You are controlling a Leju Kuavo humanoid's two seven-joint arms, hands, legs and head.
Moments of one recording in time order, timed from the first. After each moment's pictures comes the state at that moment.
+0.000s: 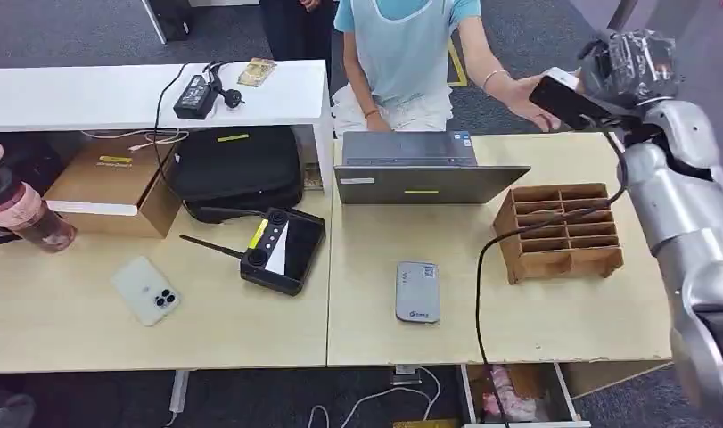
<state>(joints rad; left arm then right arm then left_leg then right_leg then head) -0.06 -0.15 1.08 -0.22 -1.27 0.07 0.03 -1.12 -0.35 0.46 -0.64 0.86 -0.27 -0.22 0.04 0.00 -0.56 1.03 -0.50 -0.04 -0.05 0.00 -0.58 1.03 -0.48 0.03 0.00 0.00</state>
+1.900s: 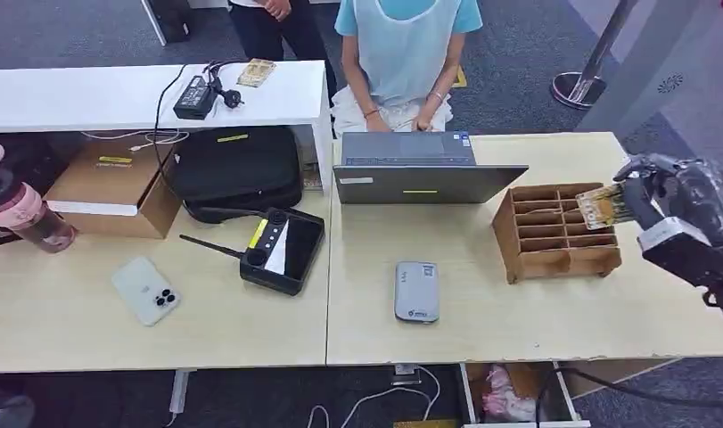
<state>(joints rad) -0.06 -0.16 1.09 -0.22 -1.24 0.10 0.02 -0.38 -0.65 0.17 -1.54 0.33 0.16 -0.36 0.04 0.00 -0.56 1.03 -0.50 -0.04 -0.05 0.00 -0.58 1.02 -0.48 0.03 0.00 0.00</state>
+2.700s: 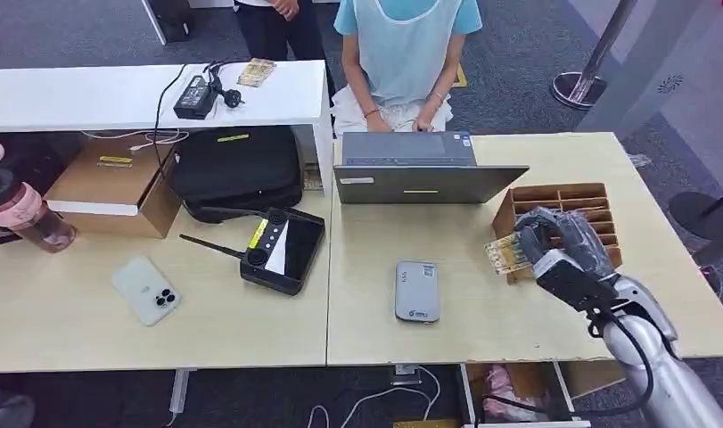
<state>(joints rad) -0.06 -0.17 1.09 -0.22 -1.25 0.09 0.01 -0.32 -0.46 0.38 -1.42 0.31 0.05 -0.32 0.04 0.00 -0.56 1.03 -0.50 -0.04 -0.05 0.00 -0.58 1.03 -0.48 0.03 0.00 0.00</state>
